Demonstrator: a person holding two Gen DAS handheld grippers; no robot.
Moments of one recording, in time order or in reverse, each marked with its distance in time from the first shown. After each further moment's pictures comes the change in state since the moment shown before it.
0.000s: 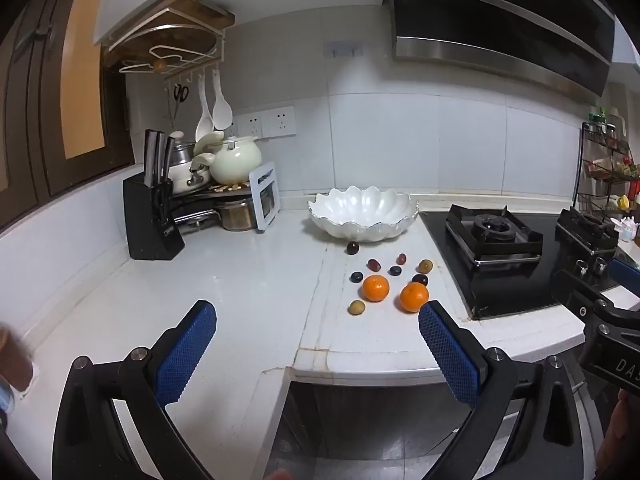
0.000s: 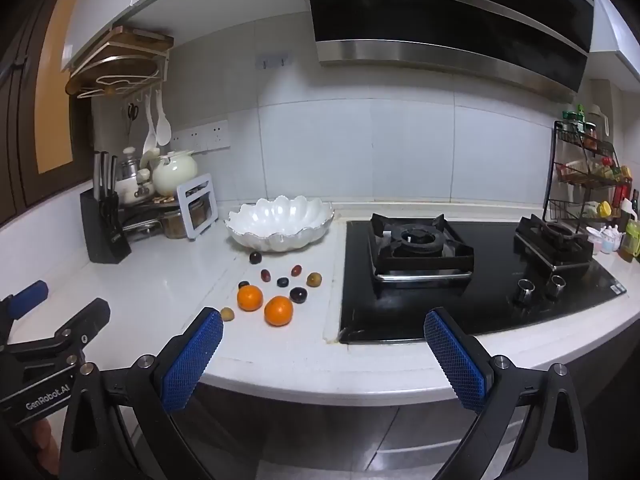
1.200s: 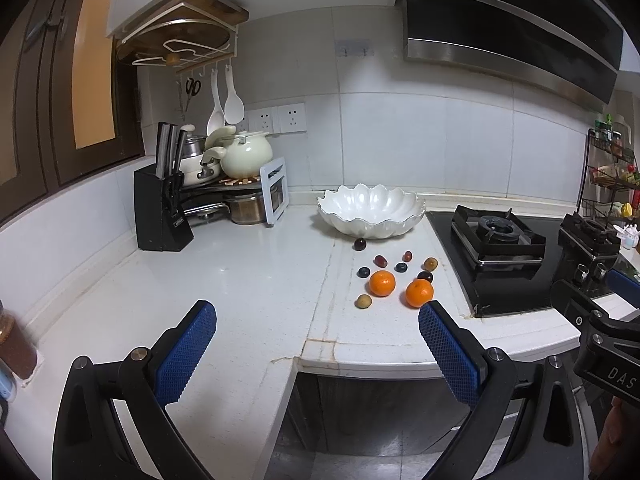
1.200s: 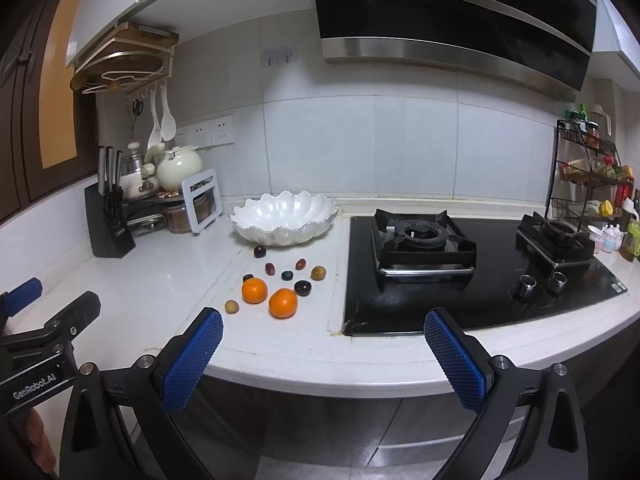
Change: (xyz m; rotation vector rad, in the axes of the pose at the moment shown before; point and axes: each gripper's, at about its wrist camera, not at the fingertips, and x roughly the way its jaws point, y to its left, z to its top) left arm -0.011 0.008 -0.007 -0.017 0.027 0.002; right arm -0.002 0.000 -0.003 -0.015 0.015 0.003
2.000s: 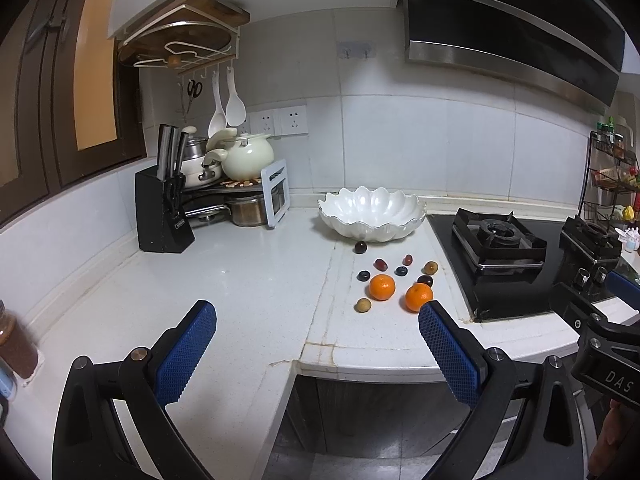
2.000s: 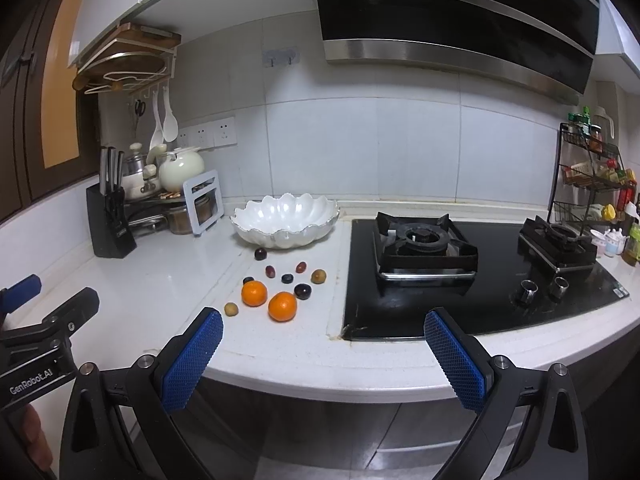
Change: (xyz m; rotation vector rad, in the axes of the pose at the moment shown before) left arm -0.001 -0.002 0.008 -0.002 0.000 0.006; right arm 0.002 -0.002 0.003 -0.004 -0.006 0.011
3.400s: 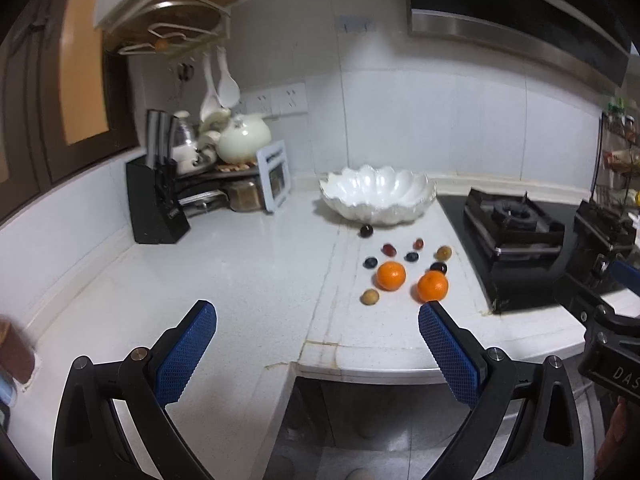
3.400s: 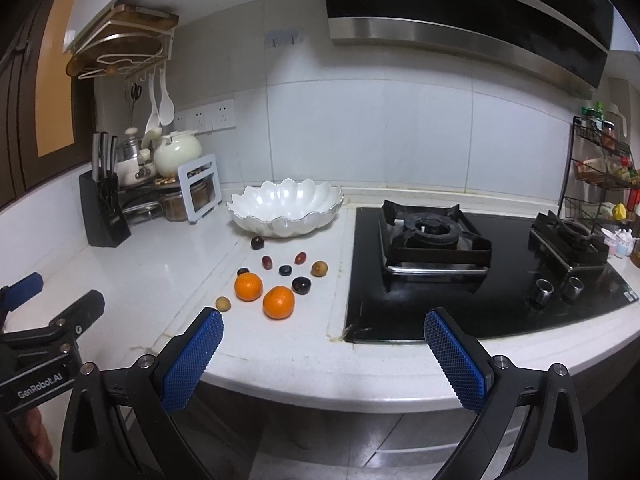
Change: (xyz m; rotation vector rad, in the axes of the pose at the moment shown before) left arm 0.053 -0.010 -0.001 0.032 0.085 0.014; right arm 0.047 -0.004 0.001 -0.015 0.055 0.018
